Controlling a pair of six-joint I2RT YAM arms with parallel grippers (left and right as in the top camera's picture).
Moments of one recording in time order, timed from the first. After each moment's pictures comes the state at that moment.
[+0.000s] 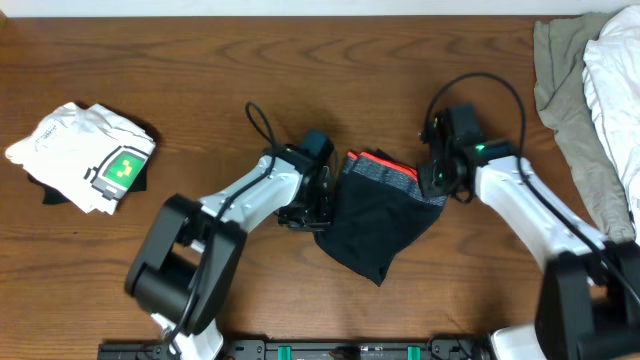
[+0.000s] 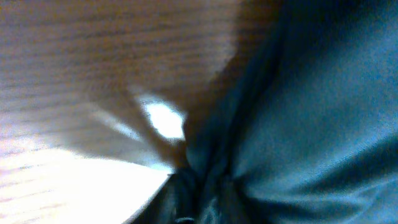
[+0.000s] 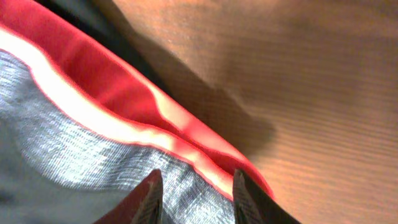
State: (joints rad) left arm -0.53 1.85 1.10 -0.82 0.32 -0.43; right arm 0.24 1.62 1.05 -0.70 -0.02 0.07
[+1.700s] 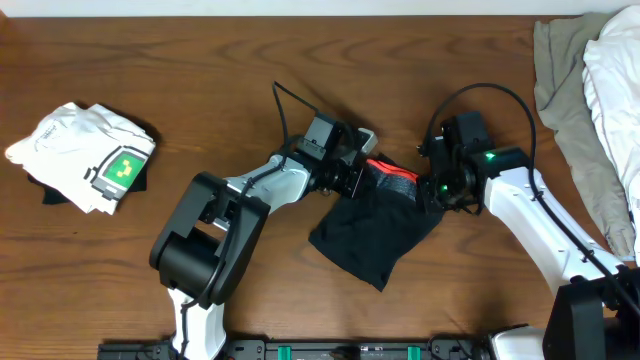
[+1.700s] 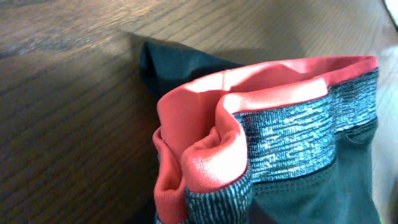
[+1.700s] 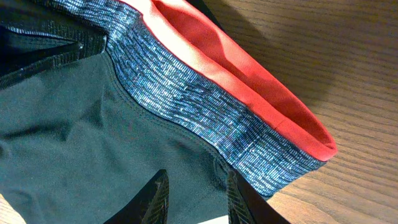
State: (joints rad) left arm -0.53 2.01 1.11 -0.11 0.61 -0.16; right arm 0.24 1.55 1.00 -0.82 -0.18 0.06
